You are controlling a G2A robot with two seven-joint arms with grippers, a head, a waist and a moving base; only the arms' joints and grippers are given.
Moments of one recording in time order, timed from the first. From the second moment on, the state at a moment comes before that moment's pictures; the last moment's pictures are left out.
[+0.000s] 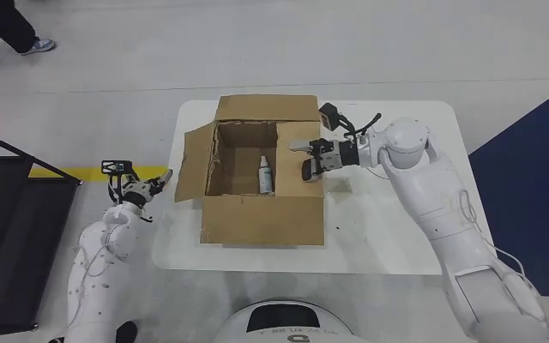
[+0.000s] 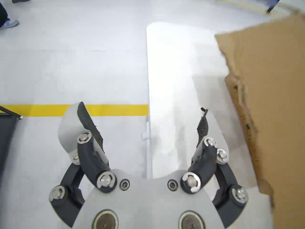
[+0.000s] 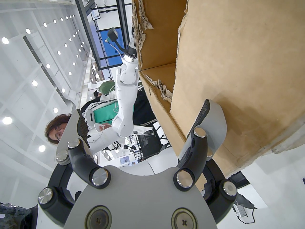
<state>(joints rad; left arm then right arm) 1.49 -1.25 -1.70 -1.28 1.22 -0.34 -0.11 -0.90 -1.16 1.10 -1.31 0.23 0.25 1.27</state>
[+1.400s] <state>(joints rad) 1.50 -1.24 -1.64 -1.37 1.25 -0.26 -0.05 -0.97 -1.11 1.16 -1.37 0.25 0.23 1.26</state>
